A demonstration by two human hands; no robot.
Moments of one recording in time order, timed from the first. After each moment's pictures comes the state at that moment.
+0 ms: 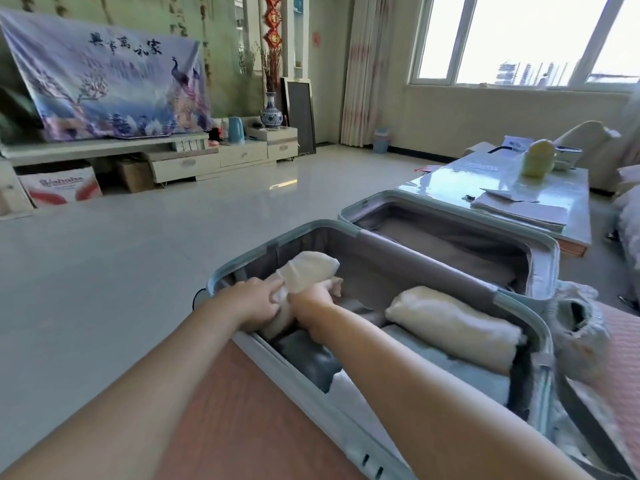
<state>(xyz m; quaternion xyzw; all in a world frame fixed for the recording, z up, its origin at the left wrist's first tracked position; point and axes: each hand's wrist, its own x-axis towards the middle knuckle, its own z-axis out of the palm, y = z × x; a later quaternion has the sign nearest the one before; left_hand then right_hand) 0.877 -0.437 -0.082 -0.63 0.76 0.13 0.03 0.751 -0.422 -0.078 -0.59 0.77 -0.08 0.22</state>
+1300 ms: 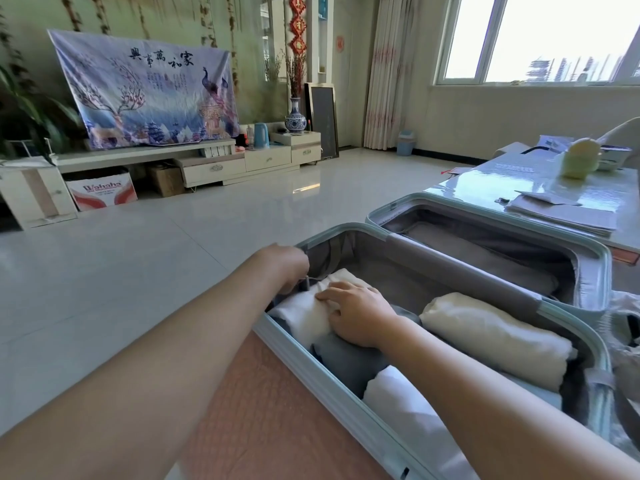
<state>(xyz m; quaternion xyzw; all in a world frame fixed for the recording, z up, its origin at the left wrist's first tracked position) 0.861 -0.458 -0.021 -0.57 0.80 -0.09 0.18 0.697 -0.419 -0.100 -0.81 0.58 -0.09 0.10</state>
